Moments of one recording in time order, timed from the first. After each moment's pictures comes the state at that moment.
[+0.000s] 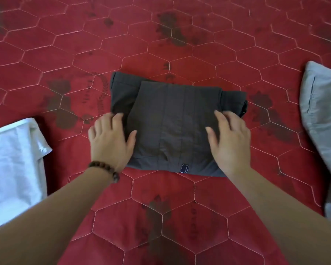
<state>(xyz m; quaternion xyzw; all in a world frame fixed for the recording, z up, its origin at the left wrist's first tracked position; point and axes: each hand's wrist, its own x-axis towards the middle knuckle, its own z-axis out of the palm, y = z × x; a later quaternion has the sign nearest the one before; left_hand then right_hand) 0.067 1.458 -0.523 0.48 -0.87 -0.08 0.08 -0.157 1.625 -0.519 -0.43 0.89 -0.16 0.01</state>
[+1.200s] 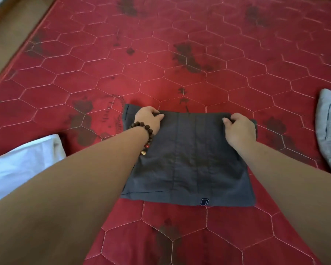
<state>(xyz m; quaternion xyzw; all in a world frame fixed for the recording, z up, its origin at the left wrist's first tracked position) -0.035 1.378 -0.513 0.54 -0.74 -0.38 0.10 -0.218 1.540 -0.504 -0.25 0.92 -0.23 0.16</state>
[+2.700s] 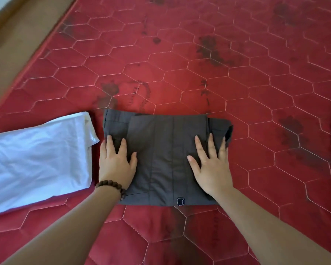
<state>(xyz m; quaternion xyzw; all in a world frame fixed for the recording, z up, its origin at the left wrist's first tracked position) 0.155 1.473 -0.535 0.60 -0.79 -0.12 0.03 -0.072 1.595 -0.537 -0.50 0.85 -0.02 0.16</state>
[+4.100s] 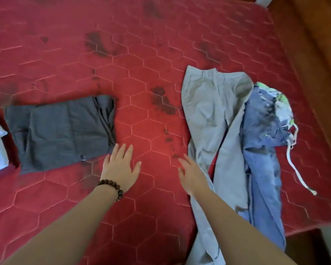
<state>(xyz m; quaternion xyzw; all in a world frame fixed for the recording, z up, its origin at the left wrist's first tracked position) 0.017 1.739 -0.372 0.36 -0.89 -0.23 -0.13 -0.136 1.919 -0.376 -0.33 0.90 -0.11 0.27</state>
